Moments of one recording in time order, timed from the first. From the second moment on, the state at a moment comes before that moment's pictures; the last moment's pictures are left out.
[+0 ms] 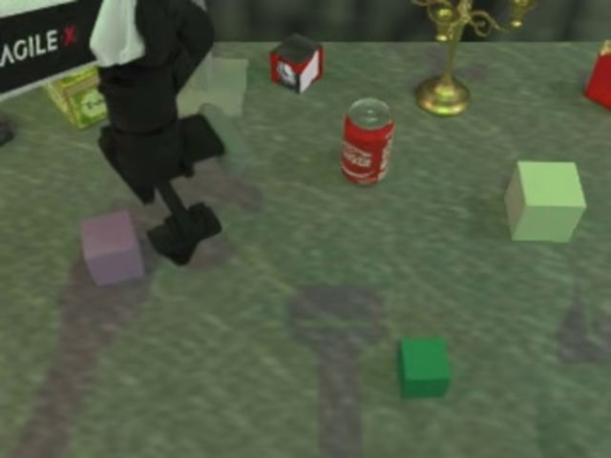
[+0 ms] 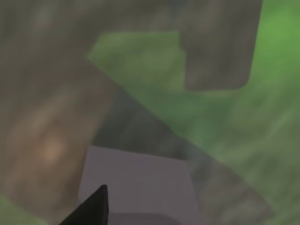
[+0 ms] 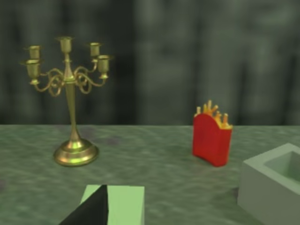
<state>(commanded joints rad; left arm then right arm) -0.35 2.16 1.71 -1.19 -0.01 0.74 0.00 0.00 0.00 0.00 0.00 0.00</state>
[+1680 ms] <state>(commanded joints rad) -0.16 2.18 1.42 -0.81 0.00 1.12 0.00 0.00 0.00 0.00 0.00 0.00</state>
